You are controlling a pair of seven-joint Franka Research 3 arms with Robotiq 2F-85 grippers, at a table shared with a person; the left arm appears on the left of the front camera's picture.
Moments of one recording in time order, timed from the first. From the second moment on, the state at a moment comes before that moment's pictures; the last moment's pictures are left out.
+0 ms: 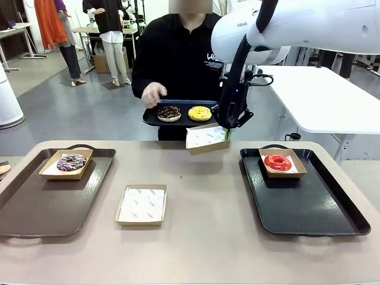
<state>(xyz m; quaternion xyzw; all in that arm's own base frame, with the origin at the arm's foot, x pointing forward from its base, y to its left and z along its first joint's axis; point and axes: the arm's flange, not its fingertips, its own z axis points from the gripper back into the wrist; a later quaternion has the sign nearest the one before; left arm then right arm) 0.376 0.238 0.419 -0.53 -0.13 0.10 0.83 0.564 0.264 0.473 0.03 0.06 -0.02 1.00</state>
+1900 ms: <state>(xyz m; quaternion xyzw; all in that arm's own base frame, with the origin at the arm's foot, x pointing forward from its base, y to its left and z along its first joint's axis) 0.395 0.247 0.413 -0.54 -0.12 0.12 0.83 0.576 0.259 0.474 0.04 0.05 -0.02 1.00</state>
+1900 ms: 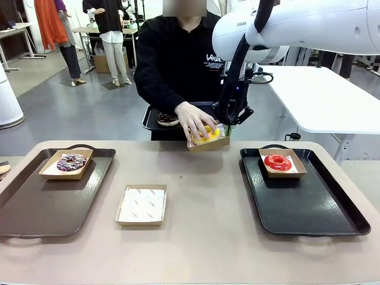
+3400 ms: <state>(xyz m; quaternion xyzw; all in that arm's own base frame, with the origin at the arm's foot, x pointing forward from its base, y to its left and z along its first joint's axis) 0.417 0.164 0.506 -0.45 -0.07 0.03 0.89 0.509 0.165 0.540 0.05 0.02 -0.01 1.00</state>
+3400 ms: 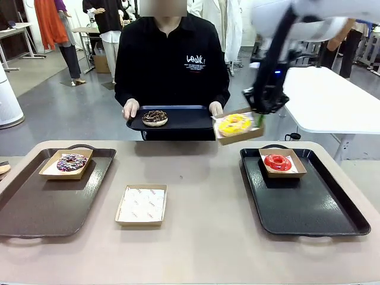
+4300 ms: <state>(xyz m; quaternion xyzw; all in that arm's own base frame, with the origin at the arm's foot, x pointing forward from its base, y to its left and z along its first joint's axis) 0.414 -0.073 0.504 -0.22 -0.01 -0.08 0.97 0.431 0.023 0.454 0.03 0.02 -0.01 1.00</state>
